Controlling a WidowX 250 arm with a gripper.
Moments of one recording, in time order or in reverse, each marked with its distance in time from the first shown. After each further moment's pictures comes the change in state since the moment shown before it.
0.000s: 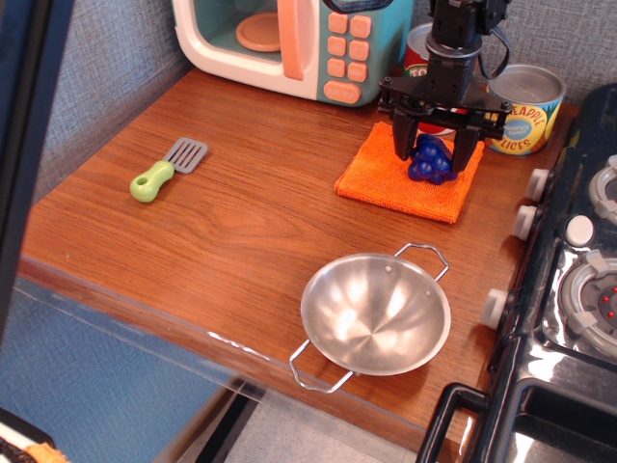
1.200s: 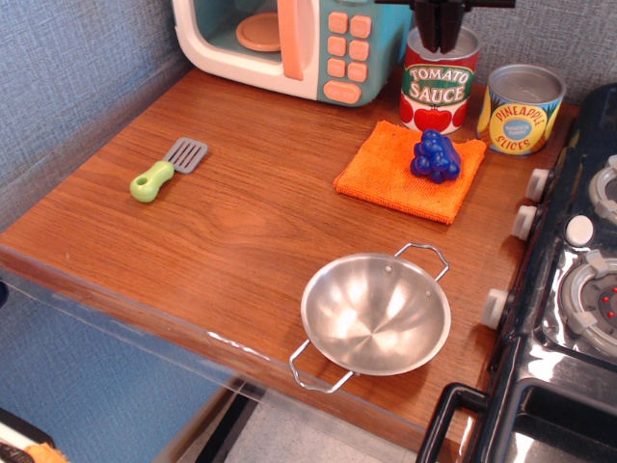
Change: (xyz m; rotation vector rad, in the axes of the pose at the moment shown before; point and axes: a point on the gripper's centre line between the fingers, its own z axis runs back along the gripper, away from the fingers) arm 0.032 0.017 0.091 -0.109 -0.234 0.079
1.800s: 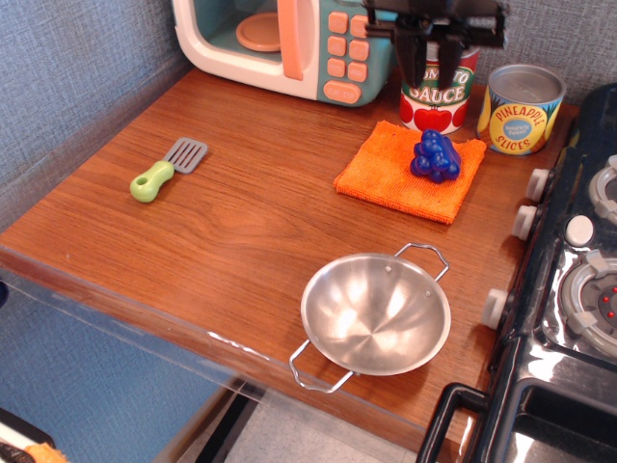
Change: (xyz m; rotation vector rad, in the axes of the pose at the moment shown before) arm -0.029 -0.005 -0.015 -0.014 0.112 -0.071
